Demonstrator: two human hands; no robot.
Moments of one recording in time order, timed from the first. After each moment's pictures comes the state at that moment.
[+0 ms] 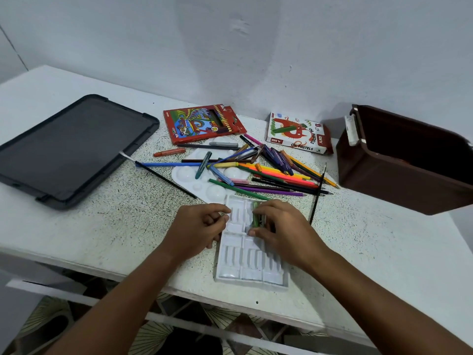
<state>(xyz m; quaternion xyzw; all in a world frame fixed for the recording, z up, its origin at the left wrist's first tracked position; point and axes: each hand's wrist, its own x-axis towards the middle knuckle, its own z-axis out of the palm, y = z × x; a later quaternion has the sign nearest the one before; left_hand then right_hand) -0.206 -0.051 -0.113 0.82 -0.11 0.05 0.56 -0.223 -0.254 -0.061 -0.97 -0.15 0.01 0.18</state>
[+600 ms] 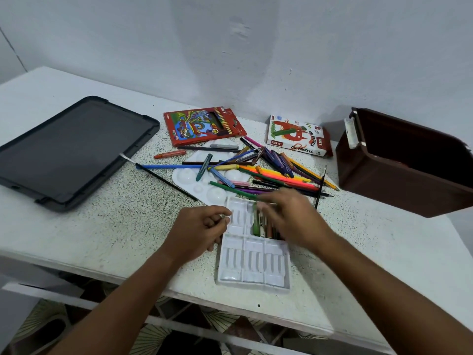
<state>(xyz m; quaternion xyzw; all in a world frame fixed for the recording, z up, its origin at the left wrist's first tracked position) -0.207 -0.048 -0.111 0.82 -0.13 0.05 0.56 -0.199 -0.265 -0.054 -0.97 -0.16 -0.02 0.20</state>
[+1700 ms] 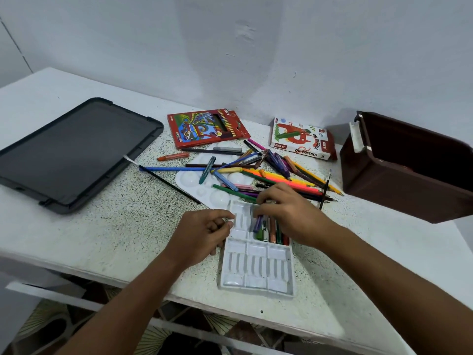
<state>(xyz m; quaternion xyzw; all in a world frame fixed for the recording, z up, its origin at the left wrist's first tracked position) -0.206 -0.047 -0.115 0.81 -0.12 0.03 0.58 -0.177 -0.276 -0.057 -0.92 -0.38 -0.06 0.05</state>
